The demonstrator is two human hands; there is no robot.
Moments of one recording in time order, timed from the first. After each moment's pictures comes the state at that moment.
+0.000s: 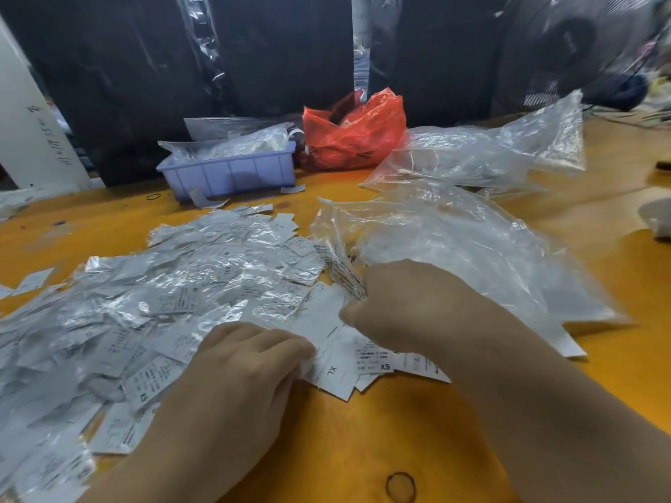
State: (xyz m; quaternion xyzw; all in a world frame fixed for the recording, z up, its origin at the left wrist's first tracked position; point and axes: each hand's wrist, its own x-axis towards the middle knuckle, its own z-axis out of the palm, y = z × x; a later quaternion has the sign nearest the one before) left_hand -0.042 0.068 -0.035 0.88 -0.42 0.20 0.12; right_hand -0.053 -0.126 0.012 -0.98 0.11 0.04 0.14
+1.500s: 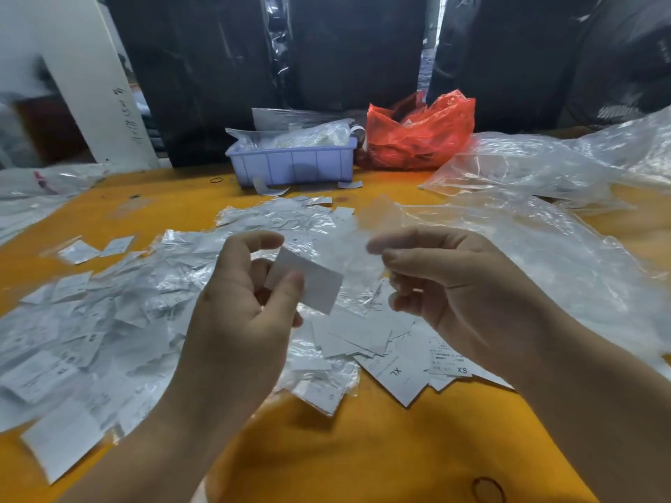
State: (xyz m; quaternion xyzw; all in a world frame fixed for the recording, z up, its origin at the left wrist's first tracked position) left_hand -0.045 0.097 -0.002 0.80 -0.15 0.16 0.56; right_hand -0.053 -0.100 0.017 -0.64 -0.06 0.00 0.77
